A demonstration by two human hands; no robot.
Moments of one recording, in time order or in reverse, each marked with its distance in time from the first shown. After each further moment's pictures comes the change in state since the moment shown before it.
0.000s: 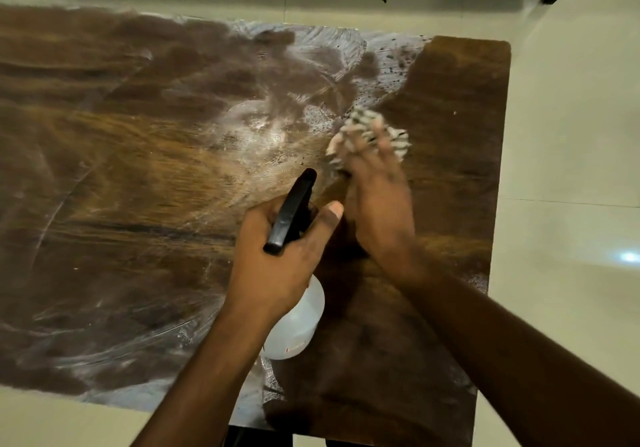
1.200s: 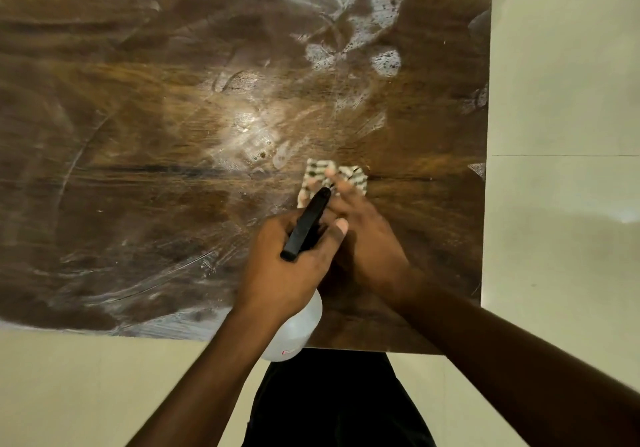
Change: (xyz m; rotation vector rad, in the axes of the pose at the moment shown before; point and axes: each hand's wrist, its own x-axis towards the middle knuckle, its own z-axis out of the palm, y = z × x) left_hand -0.100 -0.058 -0.023 0.059 -0.138 -0.080; right_hand -0.151 -0.032 0.028 0.004 -0.212 -0.186
